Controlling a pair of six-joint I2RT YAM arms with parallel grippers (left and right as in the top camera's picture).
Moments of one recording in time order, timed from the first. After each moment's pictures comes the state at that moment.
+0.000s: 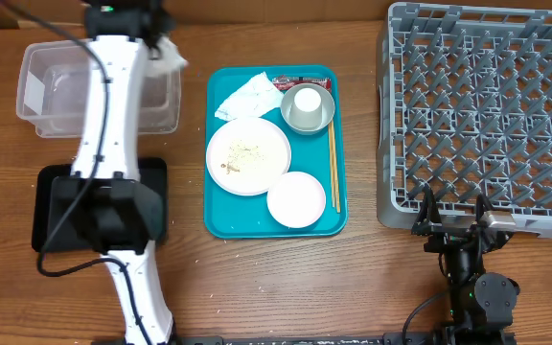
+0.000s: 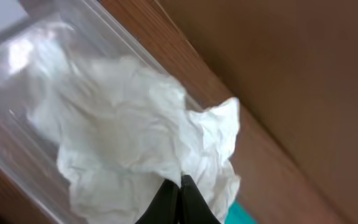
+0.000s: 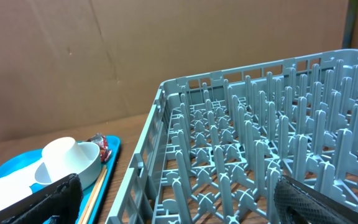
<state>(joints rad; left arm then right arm) -0.02 2.22 2.38 -1.07 -0.34 -0.84 0.00 0.01 0.02 -0.03 0.04 0.20</state>
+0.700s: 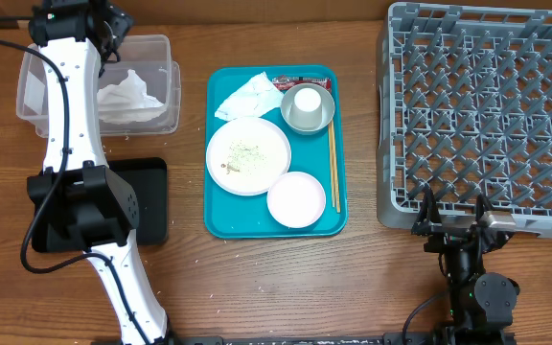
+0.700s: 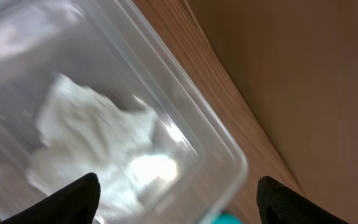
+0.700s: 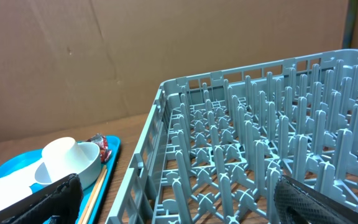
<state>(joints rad) 0.15 2.28 2.38 -1.04 -0.08 -0.84 0.00 0.01 0.02 -0.03 0.04 0.20</state>
